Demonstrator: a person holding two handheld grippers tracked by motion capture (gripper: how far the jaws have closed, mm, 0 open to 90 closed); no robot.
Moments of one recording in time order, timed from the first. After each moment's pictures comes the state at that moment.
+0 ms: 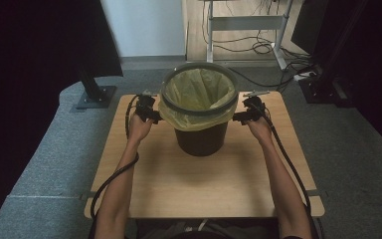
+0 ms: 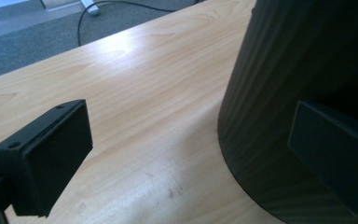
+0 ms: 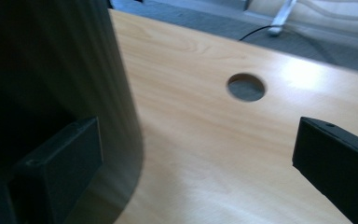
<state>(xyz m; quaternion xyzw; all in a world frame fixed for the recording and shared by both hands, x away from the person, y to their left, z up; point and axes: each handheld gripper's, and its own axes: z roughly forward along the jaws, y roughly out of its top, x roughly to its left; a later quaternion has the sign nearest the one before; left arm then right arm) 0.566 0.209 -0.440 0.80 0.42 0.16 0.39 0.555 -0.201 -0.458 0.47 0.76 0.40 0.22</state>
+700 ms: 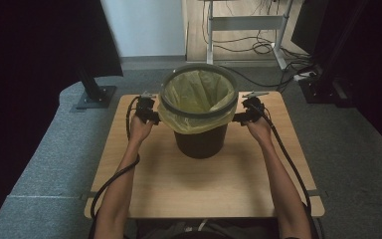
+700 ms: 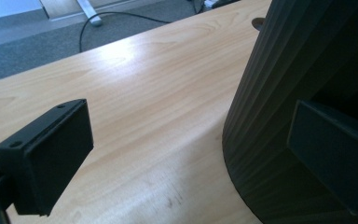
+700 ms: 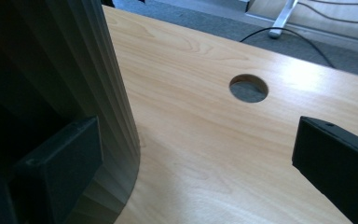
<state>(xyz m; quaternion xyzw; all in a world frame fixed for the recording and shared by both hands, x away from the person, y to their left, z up) 0.557 0.211 -0.448 0.79 0.42 0.17 0.41 0.549 -0.199 -0.459 0.47 0.76 0.41 0.21</state>
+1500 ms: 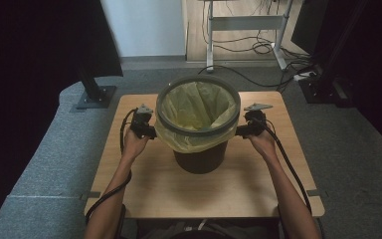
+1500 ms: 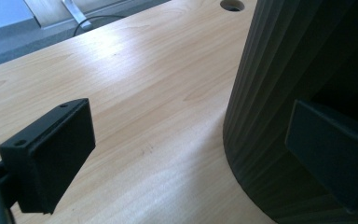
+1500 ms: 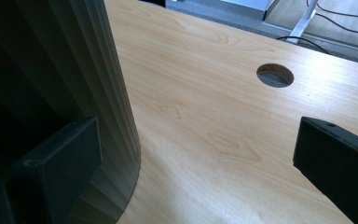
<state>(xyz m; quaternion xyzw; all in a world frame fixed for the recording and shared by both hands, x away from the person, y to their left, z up) 0.495 0.216 -0.446 0.81 0.38 0.18 0.40 0.495 -0.199 -0.462 0.43 0.77 0.42 0.21</state>
